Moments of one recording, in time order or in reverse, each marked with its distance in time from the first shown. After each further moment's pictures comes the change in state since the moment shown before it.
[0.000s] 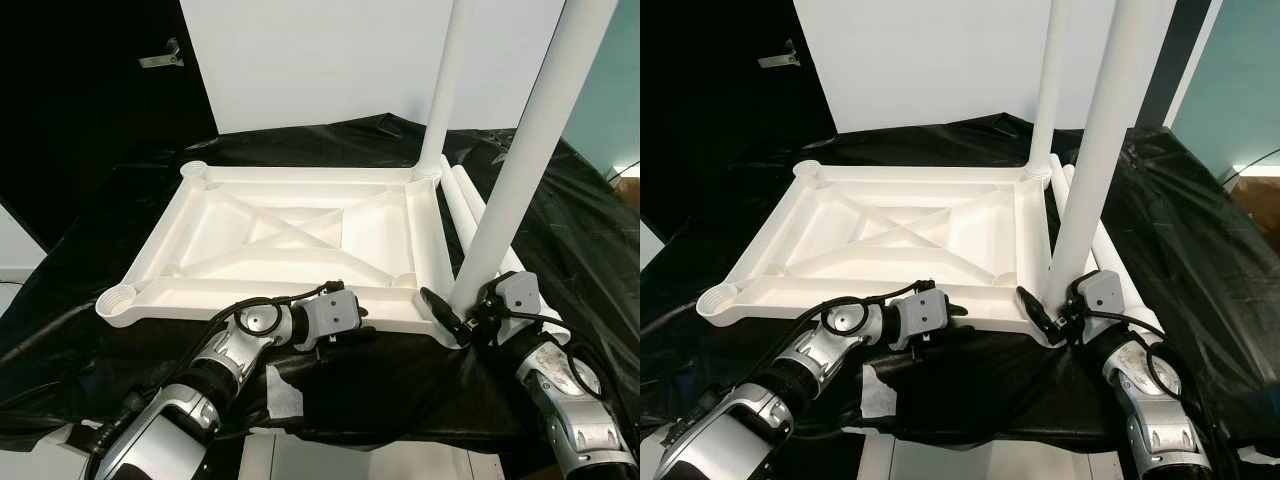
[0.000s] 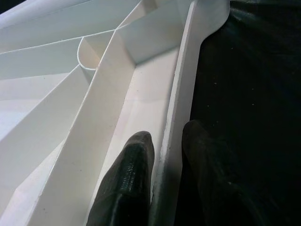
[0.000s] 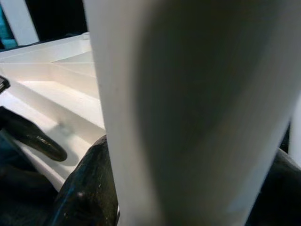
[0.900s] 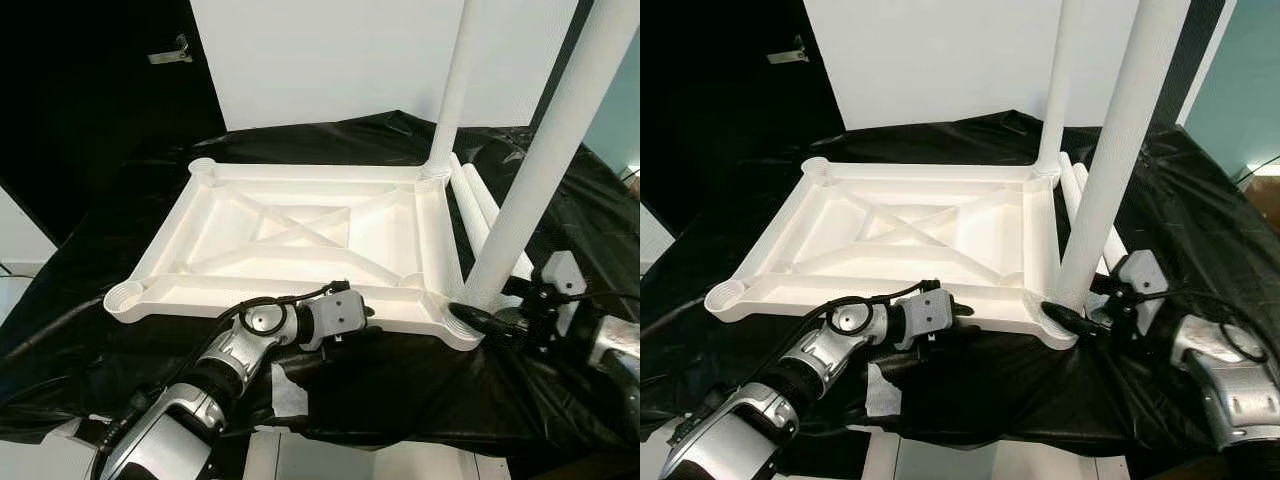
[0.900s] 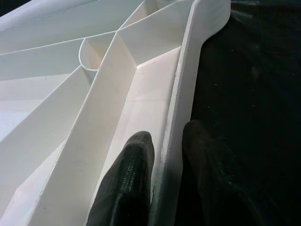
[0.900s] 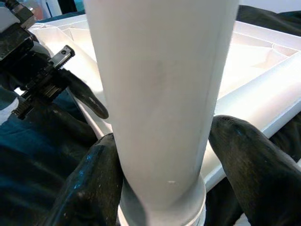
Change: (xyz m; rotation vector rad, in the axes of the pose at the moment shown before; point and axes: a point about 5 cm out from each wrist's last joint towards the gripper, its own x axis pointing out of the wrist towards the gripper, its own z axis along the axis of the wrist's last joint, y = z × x) left arm 0.002 0.000 0.002 0.011 -0.011 -0.004; right arm -0.026 -0.037 0.024 -0.042 0.125 0.333
